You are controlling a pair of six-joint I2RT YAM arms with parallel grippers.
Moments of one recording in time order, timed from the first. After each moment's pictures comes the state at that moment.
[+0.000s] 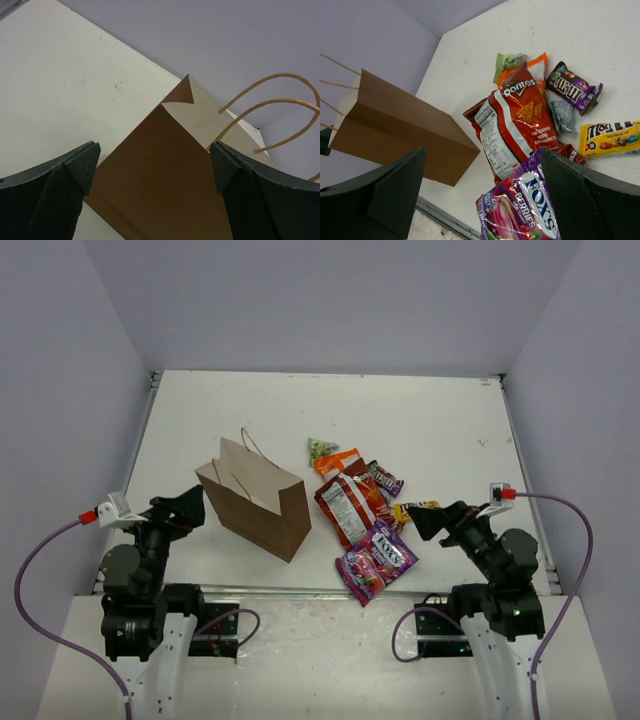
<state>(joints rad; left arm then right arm) 0.01 0.06 0.61 -0.55 0.00 -0.64 0.08 0.10 0.48 -0.48 -0.40 0.68</state>
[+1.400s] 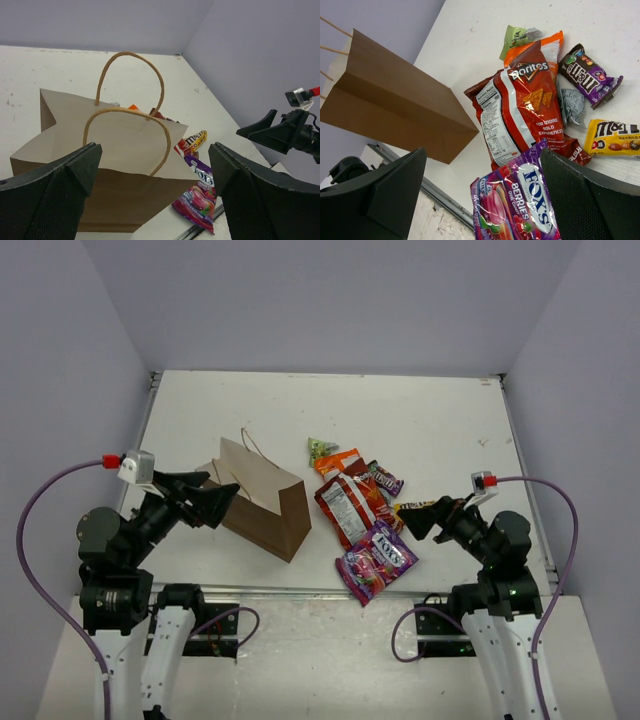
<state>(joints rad) 0.01 0.38 0.89 -0.47 0.60 -0.47 0.08 0.27 0.48 -0.43 -0.54 0.56</state>
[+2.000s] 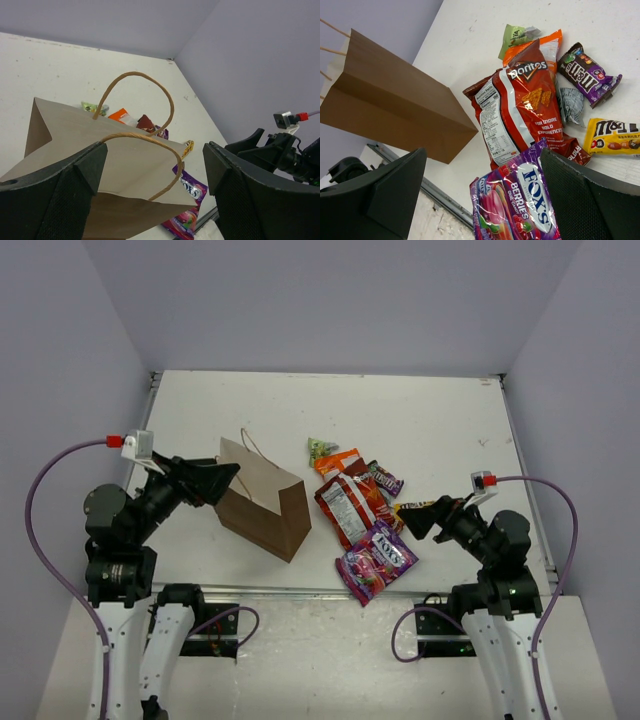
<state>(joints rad) 0.01 0.50 0.88 -0.36 0.59 -0.60 0.08 0.27 0.48 -0.43 -0.54 0.56</state>
